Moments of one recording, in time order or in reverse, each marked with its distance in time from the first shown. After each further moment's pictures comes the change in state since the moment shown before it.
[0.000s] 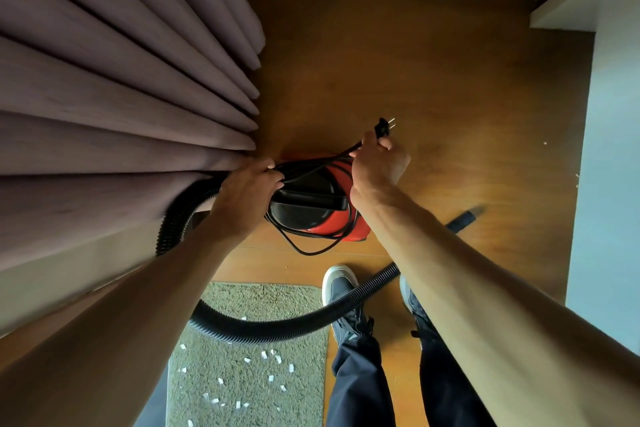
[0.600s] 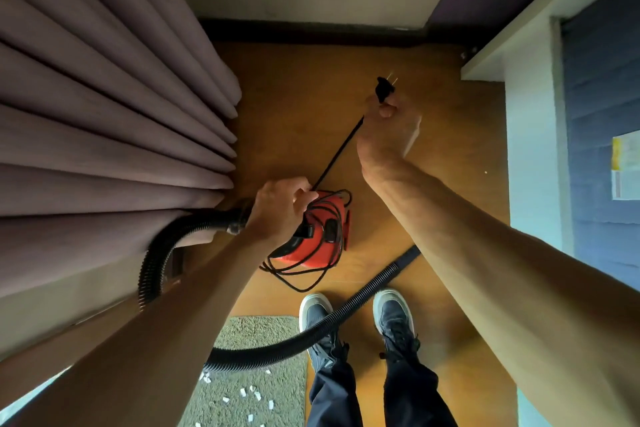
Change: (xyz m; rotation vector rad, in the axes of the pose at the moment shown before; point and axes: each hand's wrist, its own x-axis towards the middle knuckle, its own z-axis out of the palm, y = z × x) left_hand 0.041 0.110 -0.048 -0.505 0.025 -0.166; right_hand -0.002 -0.130 -0.048 -0.079 0.061 -0.484
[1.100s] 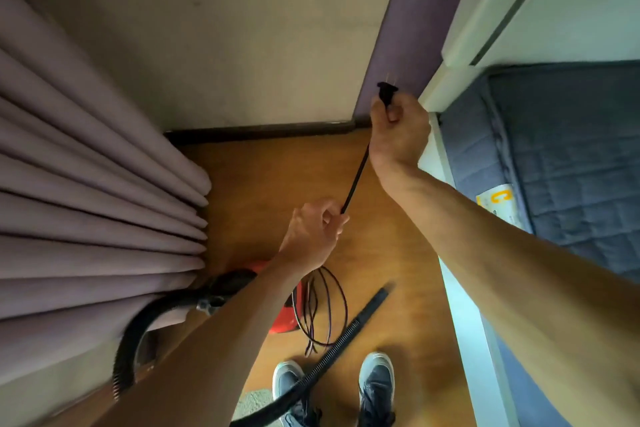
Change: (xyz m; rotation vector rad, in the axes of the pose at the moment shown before) left_hand 0.023 0.209 -0.019 -0.273 -0.058 0.102; right_hand 0.075 -0.149 -0.136 -0.095 0.089 -0.351
